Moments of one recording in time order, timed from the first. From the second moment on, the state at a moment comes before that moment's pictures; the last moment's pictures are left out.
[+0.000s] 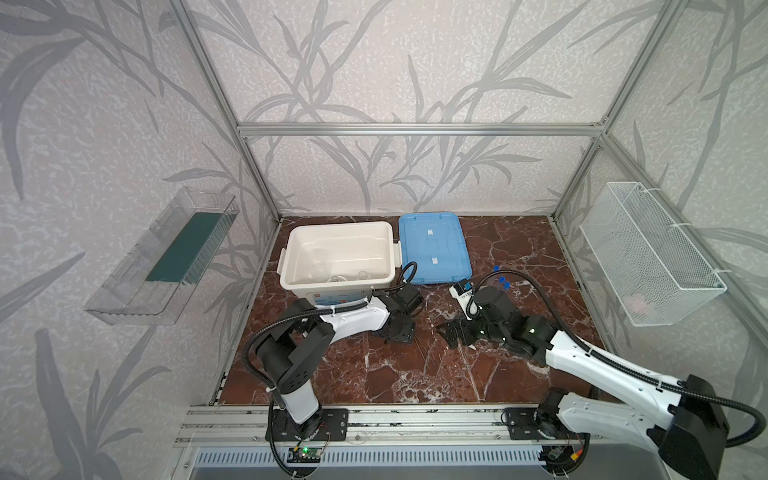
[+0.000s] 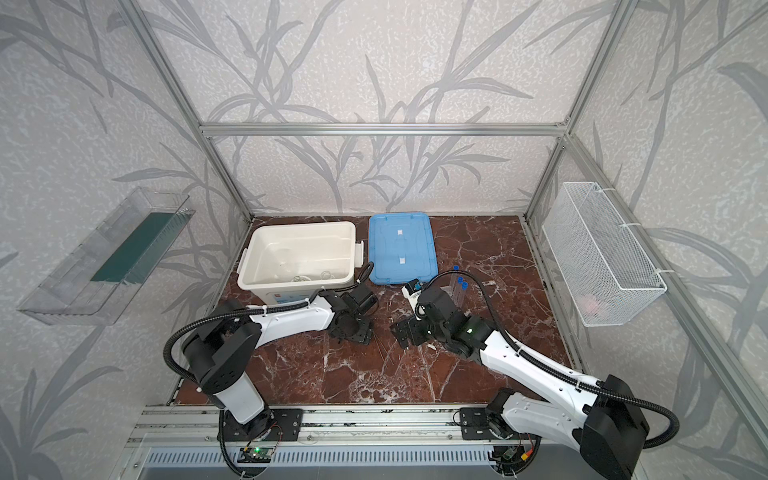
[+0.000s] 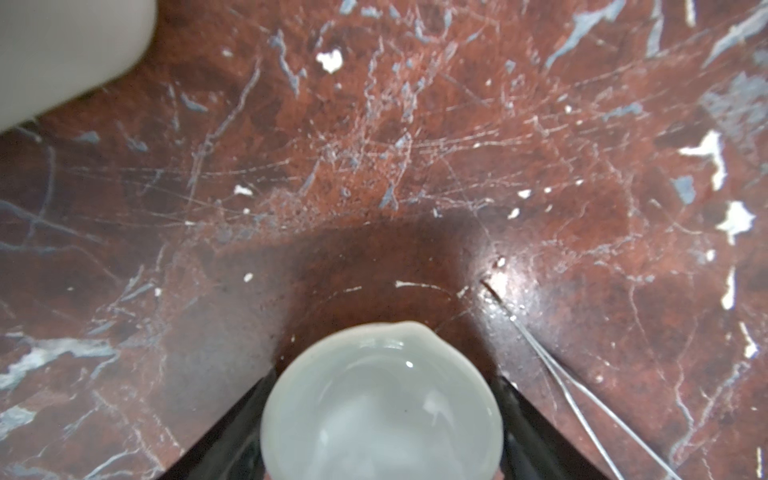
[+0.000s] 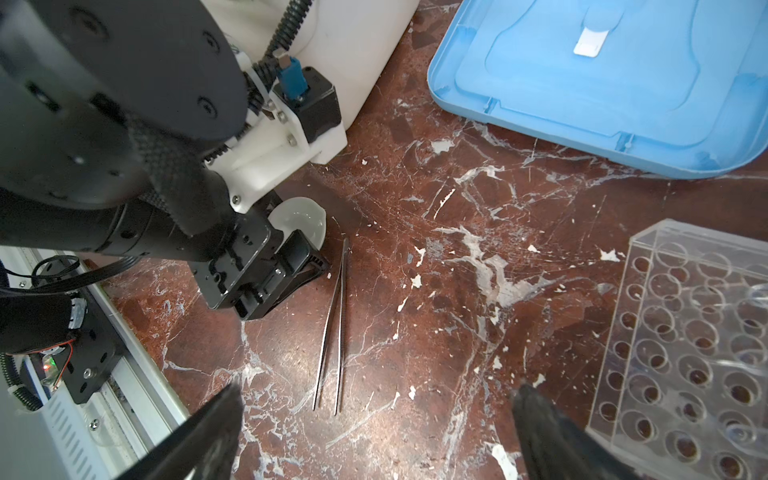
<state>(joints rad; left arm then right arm) -0.79 1.72 0.99 -0.65 -0.11 -0.54 0.79 1.09 0.72 -0.40 -0.09 0.33</state>
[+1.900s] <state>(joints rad) -0.84 1.40 1.21 -0.91 -0.15 -0.56 0.79 0.91 0.74 -0.38 -0.06 0.26</state>
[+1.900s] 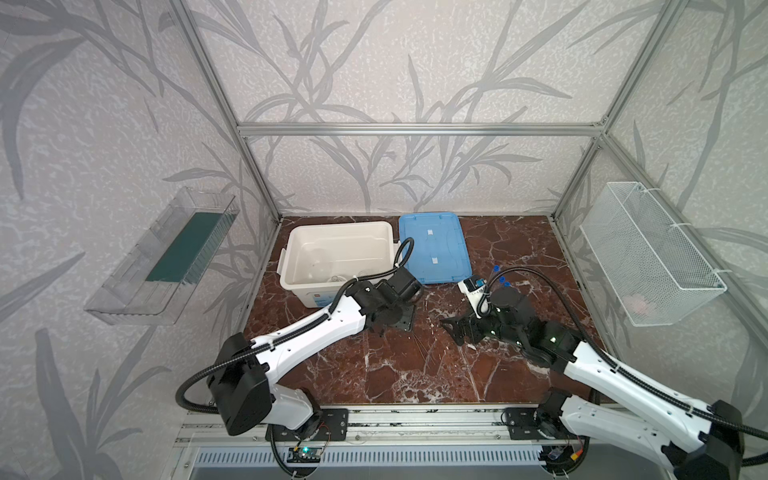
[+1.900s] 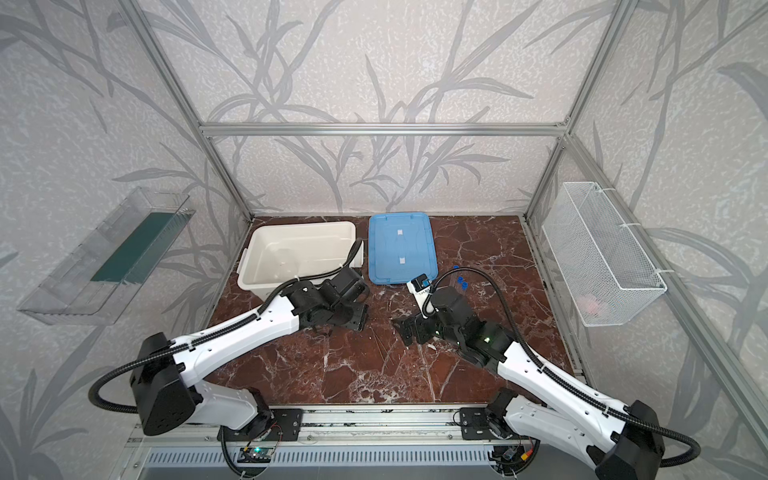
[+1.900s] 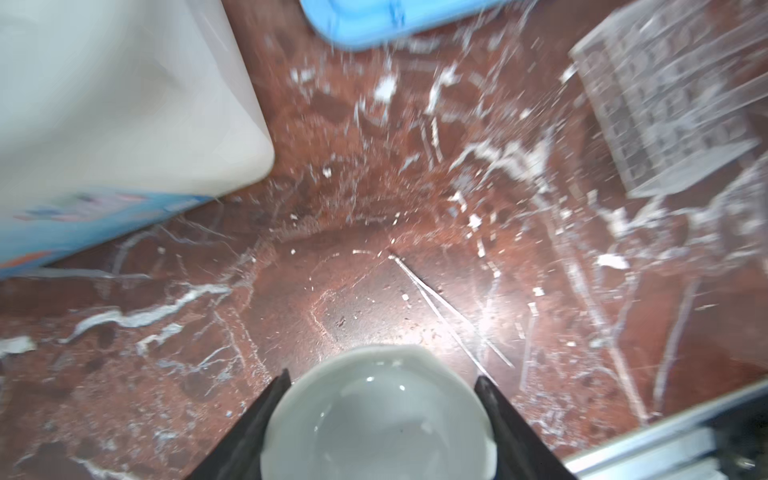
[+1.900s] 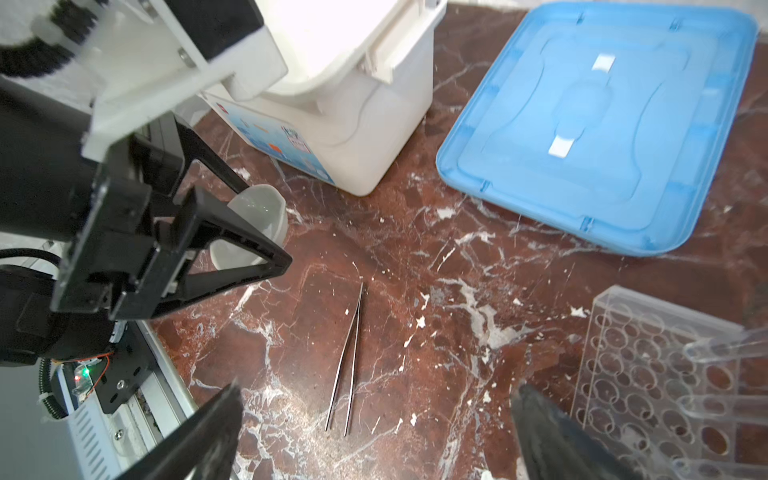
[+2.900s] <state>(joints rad) -0.18 1.78 1.75 -1.02 -0.14 -0.31 0.79 1.70 1.63 -0.41 -0.19 0.26</state>
